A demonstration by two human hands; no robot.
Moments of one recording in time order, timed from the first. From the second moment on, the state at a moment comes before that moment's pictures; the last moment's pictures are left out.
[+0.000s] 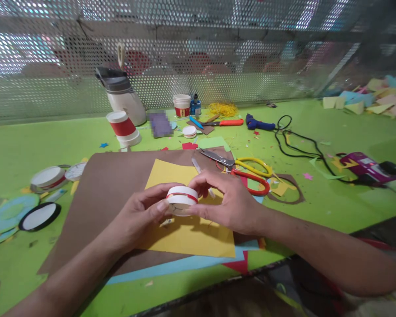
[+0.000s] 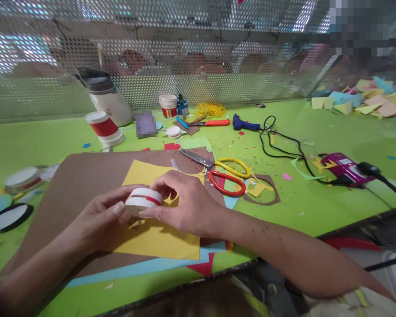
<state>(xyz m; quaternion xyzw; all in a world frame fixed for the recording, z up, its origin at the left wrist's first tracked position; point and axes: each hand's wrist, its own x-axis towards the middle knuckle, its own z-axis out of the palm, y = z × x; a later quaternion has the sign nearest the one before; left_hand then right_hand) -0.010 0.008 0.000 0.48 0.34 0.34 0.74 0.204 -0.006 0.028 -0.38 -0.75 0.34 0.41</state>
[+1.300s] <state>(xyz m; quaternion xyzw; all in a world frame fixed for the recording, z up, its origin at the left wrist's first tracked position) -0.002 -0.001 0.008 0.78 0.47 0.31 0.27 0.208 0.003 0.011 -0.37 -0.75 0.38 0.40</state>
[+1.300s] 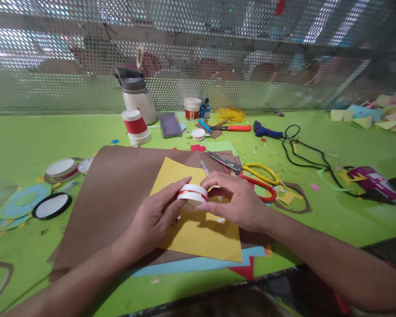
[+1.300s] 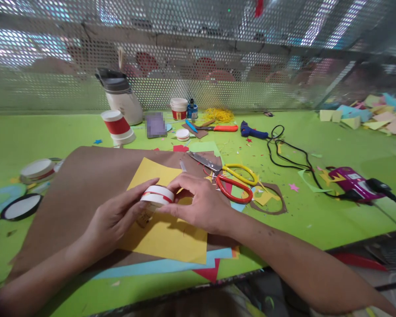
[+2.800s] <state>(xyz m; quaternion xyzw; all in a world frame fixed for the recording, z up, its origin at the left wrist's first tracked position) -0.001 0.000 -0.003 0.77 0.49 0.31 0.26 0.211 0.006 0.010 -0.35 -0.77 0.33 0.42</state>
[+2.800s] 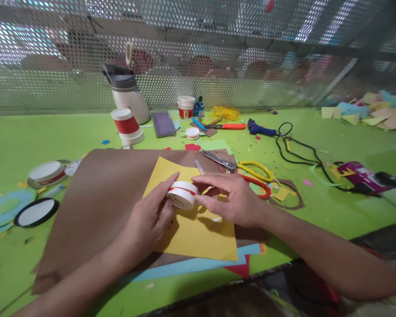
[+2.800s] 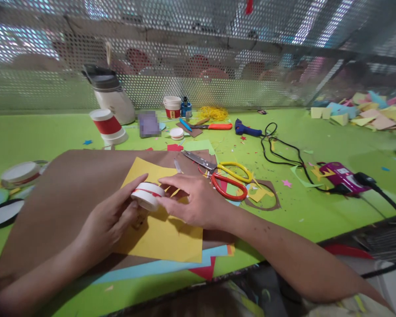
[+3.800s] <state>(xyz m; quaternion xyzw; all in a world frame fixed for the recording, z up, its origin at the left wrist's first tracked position) 0.001 0.000 0.015 0.47 0.40 0.38 0.69 0.211 0.006 0.008 -0.33 -0.83 0.24 0.38</state>
